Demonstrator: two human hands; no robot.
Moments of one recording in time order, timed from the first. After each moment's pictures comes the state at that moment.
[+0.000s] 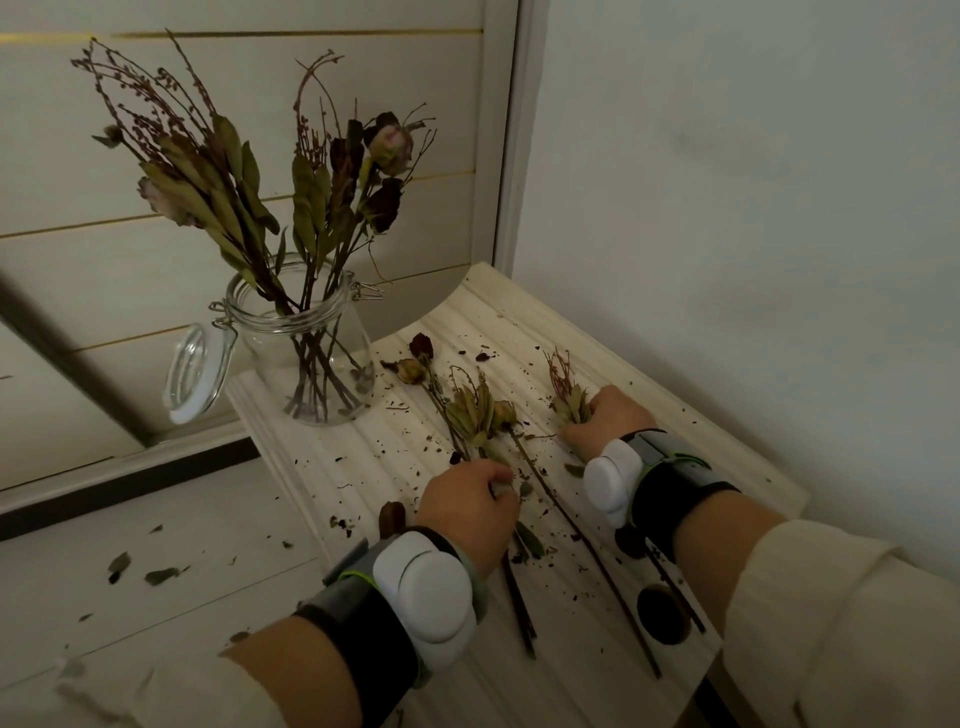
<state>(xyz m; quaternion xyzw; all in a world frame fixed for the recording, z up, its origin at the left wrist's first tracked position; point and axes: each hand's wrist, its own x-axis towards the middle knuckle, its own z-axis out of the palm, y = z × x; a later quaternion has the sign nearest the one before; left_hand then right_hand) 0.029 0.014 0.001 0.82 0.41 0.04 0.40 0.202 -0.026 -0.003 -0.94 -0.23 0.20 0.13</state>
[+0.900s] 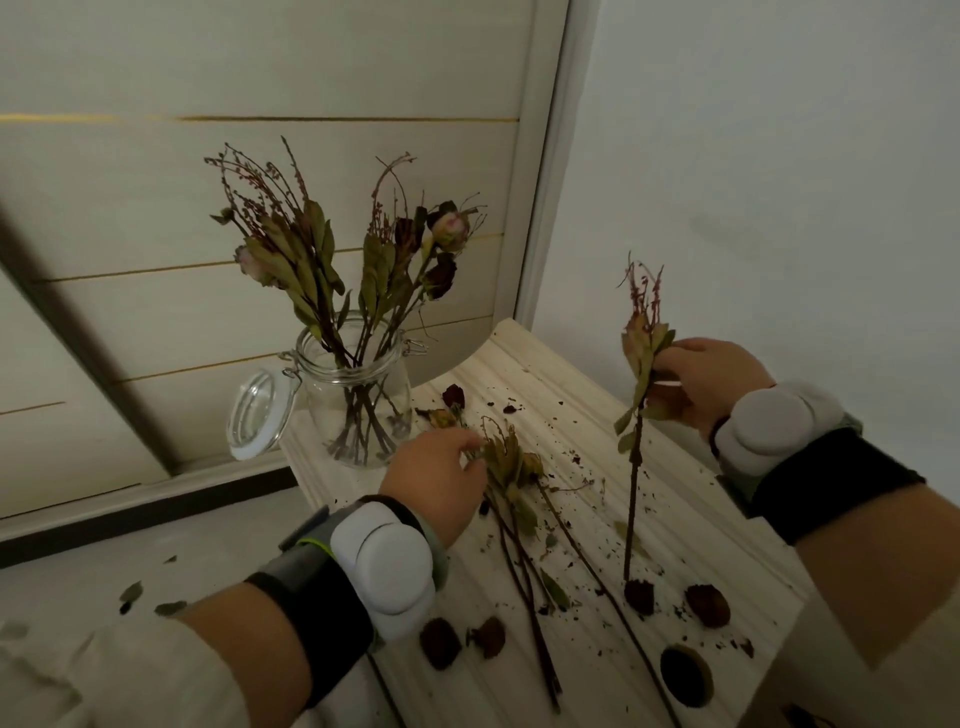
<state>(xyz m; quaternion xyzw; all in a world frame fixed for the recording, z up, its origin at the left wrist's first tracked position) 0.001 0.066 0.070 0.84 0.41 0.11 0.33 0.215 -0.027 0.123 -0.81 -0.16 0.23 0.52</state>
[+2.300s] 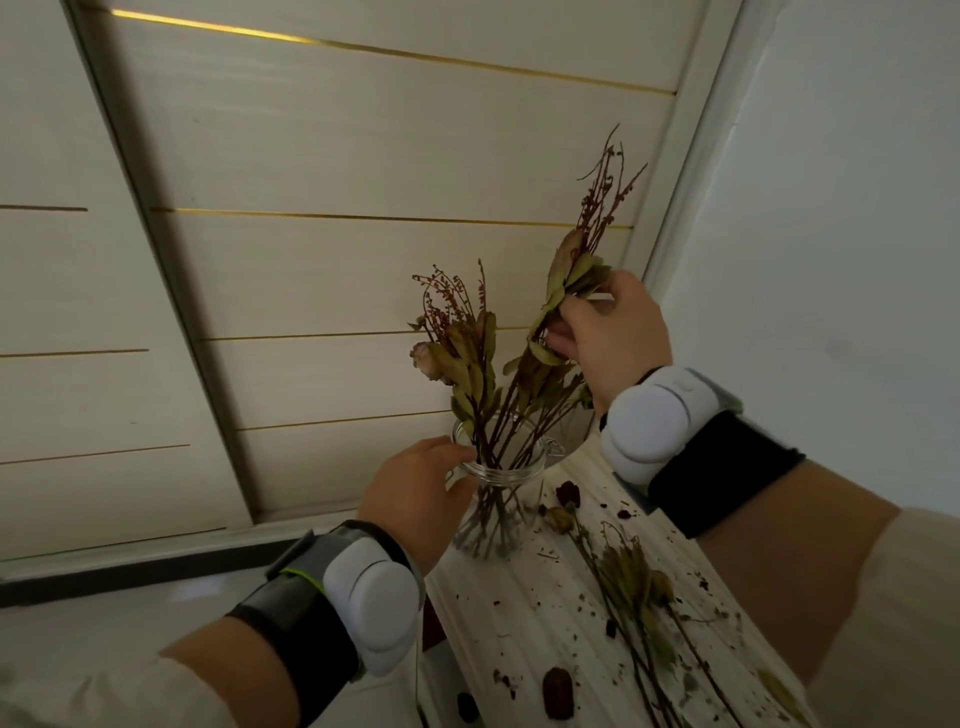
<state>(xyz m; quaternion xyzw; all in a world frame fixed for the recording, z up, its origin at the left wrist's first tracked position) -0.087 0.179 0.098 0.85 0.43 0.20 0.24 0.068 0.154 0.196 -0.68 -0.34 0.14 0.63</state>
